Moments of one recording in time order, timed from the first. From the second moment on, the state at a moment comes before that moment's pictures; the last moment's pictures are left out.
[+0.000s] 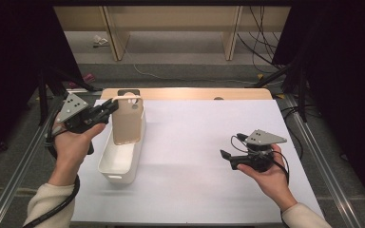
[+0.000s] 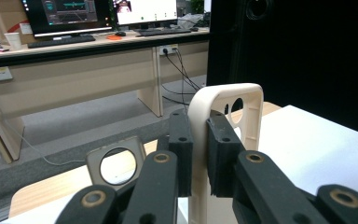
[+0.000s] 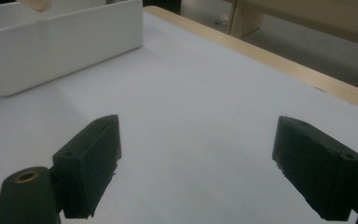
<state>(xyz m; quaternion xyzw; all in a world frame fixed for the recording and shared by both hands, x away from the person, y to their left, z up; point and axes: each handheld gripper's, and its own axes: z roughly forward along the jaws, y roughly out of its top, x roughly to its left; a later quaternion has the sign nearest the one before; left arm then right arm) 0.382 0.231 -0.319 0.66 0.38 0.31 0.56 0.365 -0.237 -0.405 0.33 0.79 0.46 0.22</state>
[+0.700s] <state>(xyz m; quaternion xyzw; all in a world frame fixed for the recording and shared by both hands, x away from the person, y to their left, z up) 0.388 0.248 -0.325 0.65 0.38 0.31 0.58 0.361 -0.242 -0.403 0.34 0.79 0.47 0.21</state>
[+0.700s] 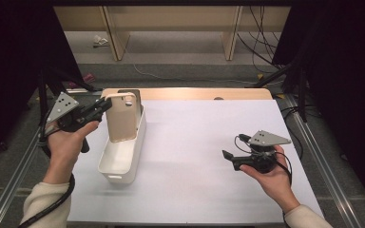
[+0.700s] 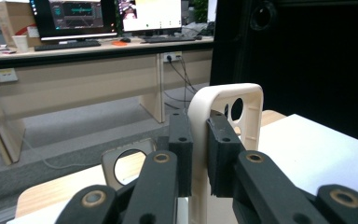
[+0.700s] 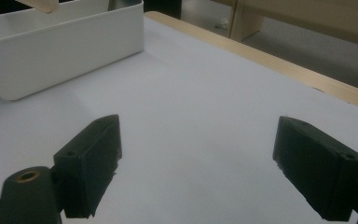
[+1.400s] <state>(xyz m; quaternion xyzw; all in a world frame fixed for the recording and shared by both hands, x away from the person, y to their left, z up) 0.398 0.257 -0.337 0.65 0.38 0.32 0.58 0.359 -0.247 -0.403 0.34 0.78 0.48 0.20</state>
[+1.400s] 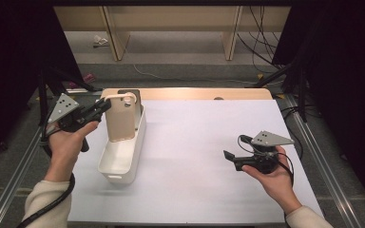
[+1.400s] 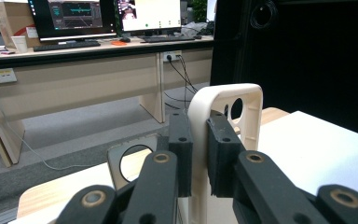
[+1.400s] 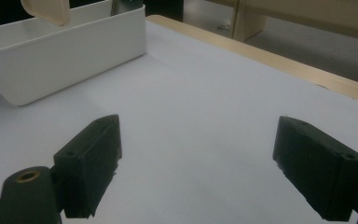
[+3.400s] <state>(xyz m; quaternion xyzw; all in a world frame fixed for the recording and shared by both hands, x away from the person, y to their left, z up) 0.459 0.264 -0.355 0.65 0.38 0.29 0.60 0.356 -0.256 -0.404 0.36 0.77 0.49 0.19</state>
